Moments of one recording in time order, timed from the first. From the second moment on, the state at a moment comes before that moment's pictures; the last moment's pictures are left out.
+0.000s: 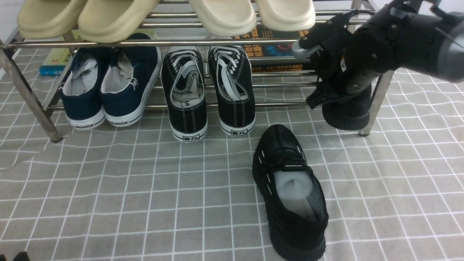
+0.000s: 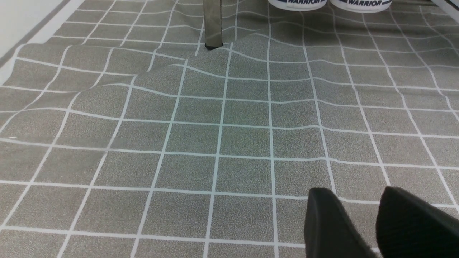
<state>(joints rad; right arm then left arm) 0.45 1.88 -1.56 -0.30 0.81 0.14 0.00 -0.01 0.03 0.15 0.37 -0.17</state>
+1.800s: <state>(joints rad) 0.59 1.04 -1.06 -0.04 1.04 0.22 0.00 -0.01 0.03 0.15 0.37 -0.17</state>
